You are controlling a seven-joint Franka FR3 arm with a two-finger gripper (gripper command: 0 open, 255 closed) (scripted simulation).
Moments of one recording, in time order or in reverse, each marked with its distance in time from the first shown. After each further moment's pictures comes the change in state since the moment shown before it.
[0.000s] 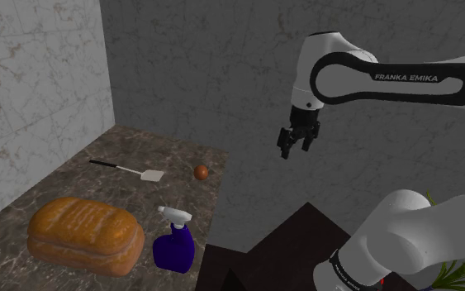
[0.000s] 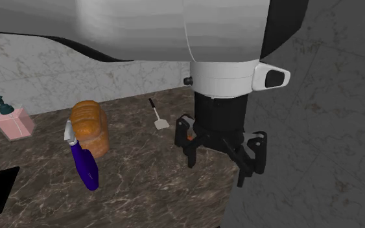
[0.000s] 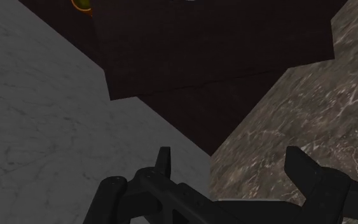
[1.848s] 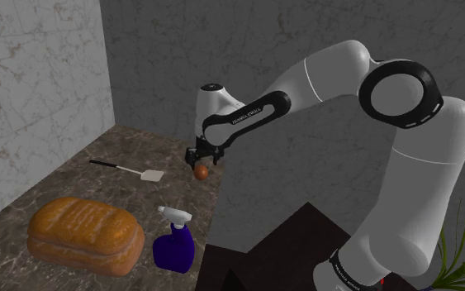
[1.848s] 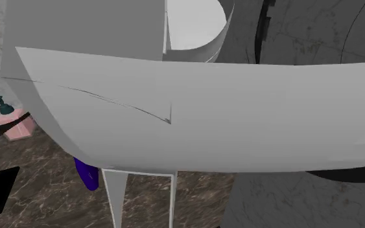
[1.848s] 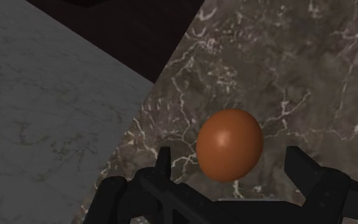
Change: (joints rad) arm 0.079 0.979 0.128 0.469 -0.131 0.656 0.411
